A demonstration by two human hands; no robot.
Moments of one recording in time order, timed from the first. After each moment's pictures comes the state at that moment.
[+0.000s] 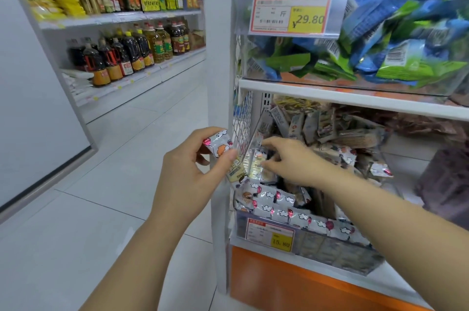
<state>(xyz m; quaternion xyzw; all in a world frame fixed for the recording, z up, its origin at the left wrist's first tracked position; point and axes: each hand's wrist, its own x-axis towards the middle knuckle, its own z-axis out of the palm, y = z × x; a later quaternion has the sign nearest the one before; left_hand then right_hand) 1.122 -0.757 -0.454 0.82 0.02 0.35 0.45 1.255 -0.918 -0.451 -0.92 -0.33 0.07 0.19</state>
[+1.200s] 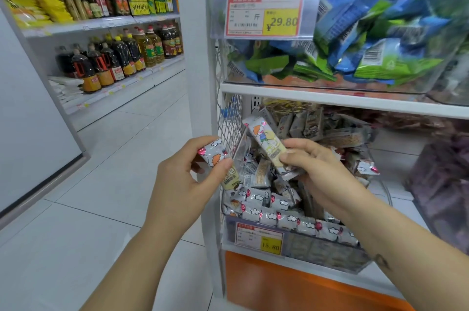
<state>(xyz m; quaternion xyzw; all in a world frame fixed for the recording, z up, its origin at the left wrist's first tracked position) 1.128 -0.764 -0.462 0.83 0.01 0.33 0.46 1.224 -0.961 -0.454 -0.69 -0.11 0.13 0.70</state>
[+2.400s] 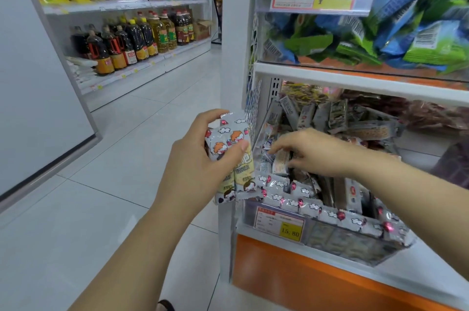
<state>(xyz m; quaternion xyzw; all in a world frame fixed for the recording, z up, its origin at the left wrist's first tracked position) 1.110 -0.755 -0.449 0.81 0.04 0.27 0.52 1.259 -0.933 -0.441 -0.90 -0.43 0.08 0.06</state>
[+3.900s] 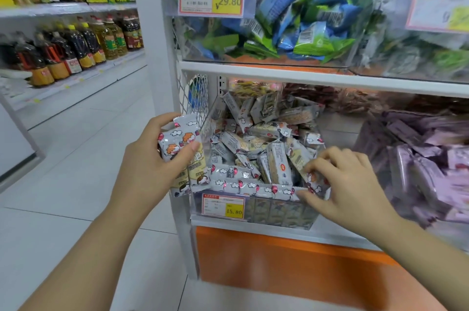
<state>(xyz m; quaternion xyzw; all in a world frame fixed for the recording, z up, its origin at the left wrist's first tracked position) 1.110 -0.779 -0.456 0.83 0.03 0.28 0.48 1.165 -1.079 -0.481 -0.93 -0.26 -0.24 0.05</state>
